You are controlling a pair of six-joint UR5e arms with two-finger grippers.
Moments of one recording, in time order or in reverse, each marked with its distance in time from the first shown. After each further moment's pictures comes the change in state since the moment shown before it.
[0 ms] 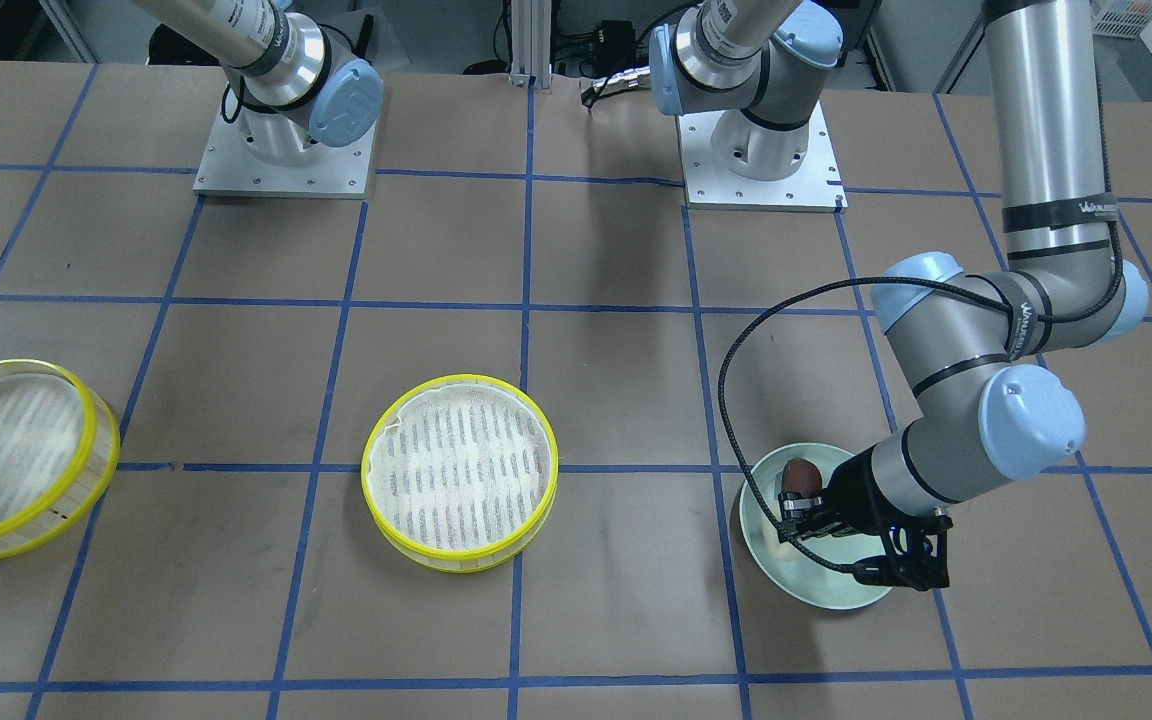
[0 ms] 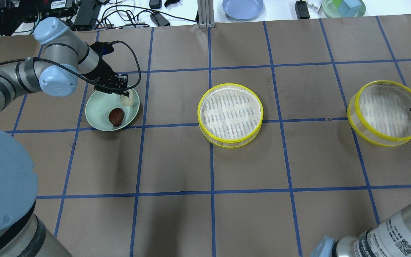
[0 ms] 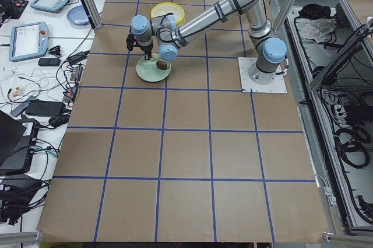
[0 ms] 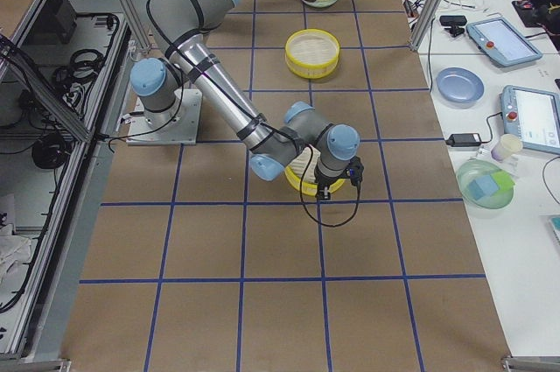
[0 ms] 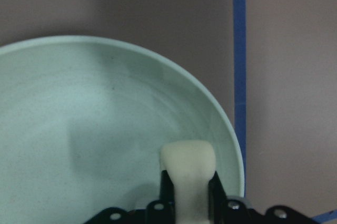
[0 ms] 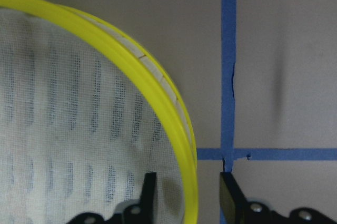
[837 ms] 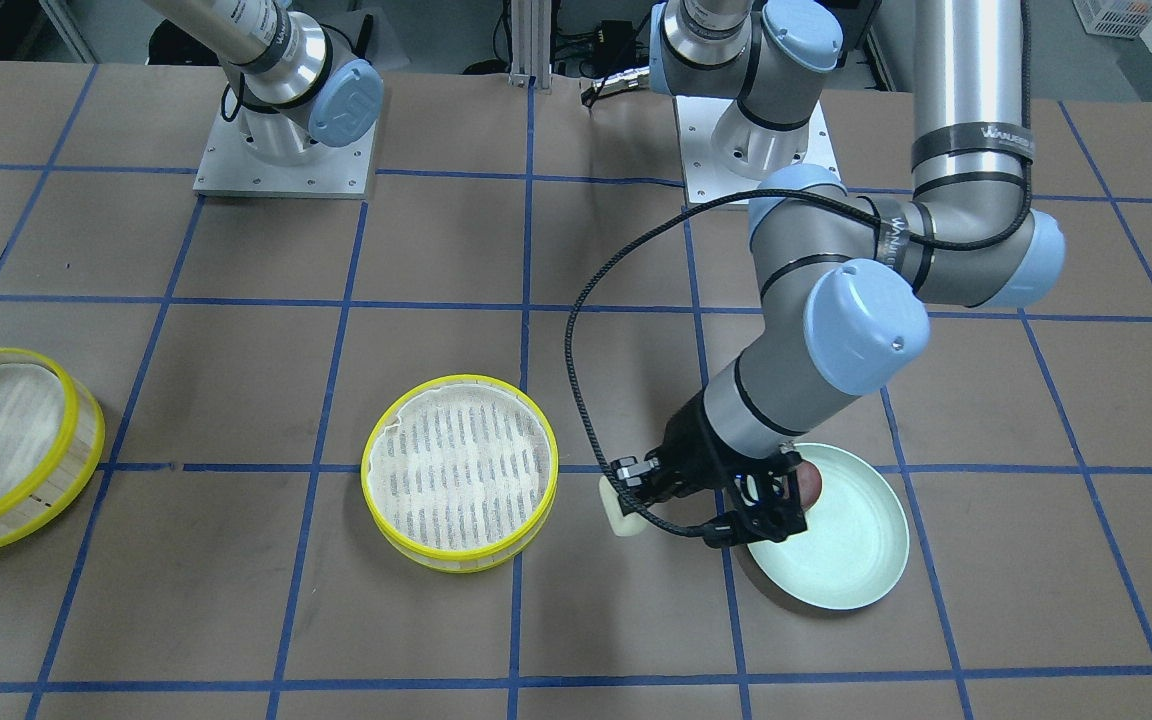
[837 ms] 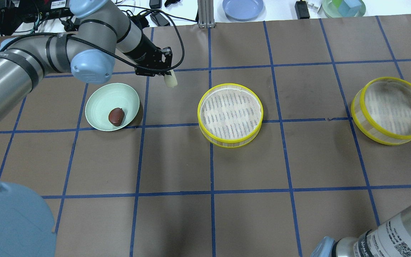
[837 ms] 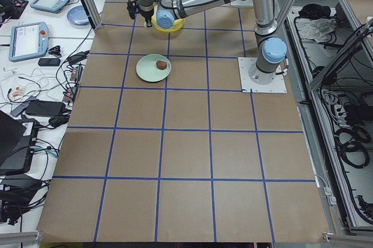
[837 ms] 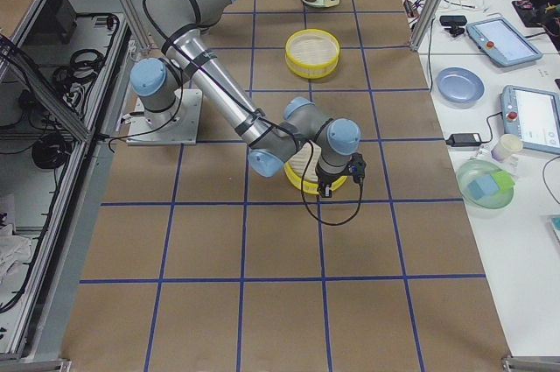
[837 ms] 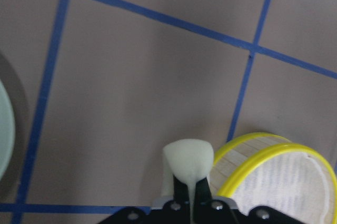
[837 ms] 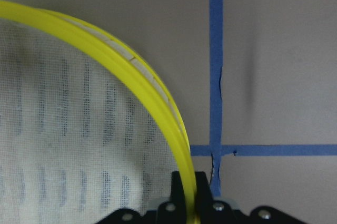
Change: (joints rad) left arm -0.278 0.065 0.055 0.024 -0.120 -0.531; right arm 0.000 -0.043 -0.011 0.007 -0.010 0.000
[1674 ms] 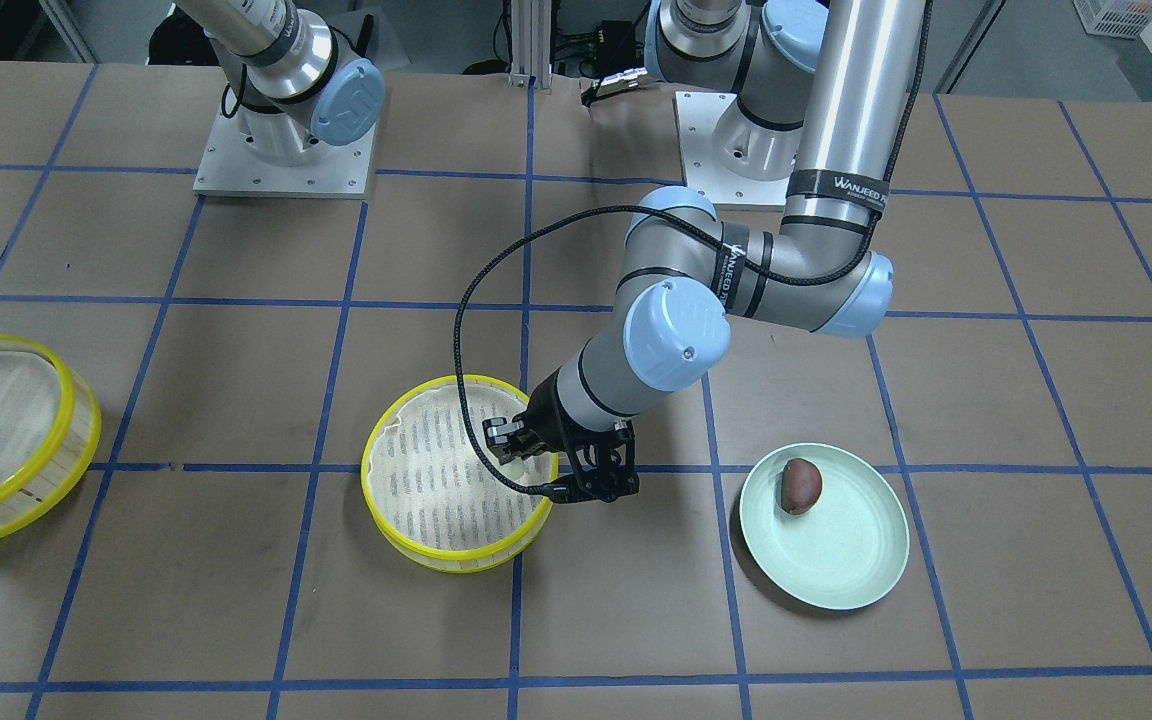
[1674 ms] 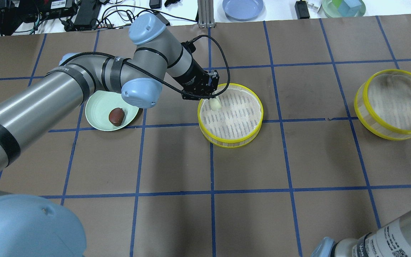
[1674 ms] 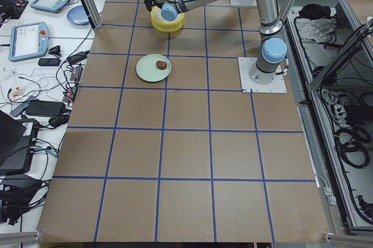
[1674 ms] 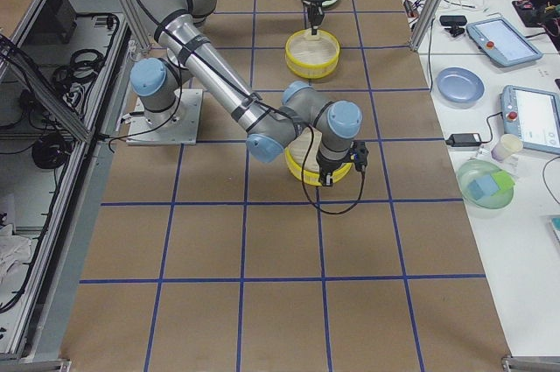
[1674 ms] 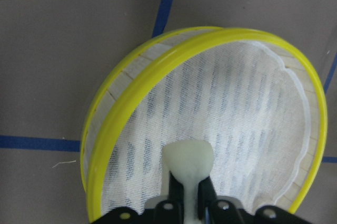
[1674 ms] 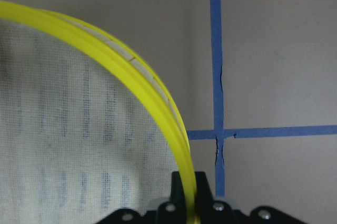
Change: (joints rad) left arm -0.139 -0.062 -0.119 0.124 -0.049 -0.106; right arm 0.027 -0.058 -0.001 0.048 -0.004 0.053
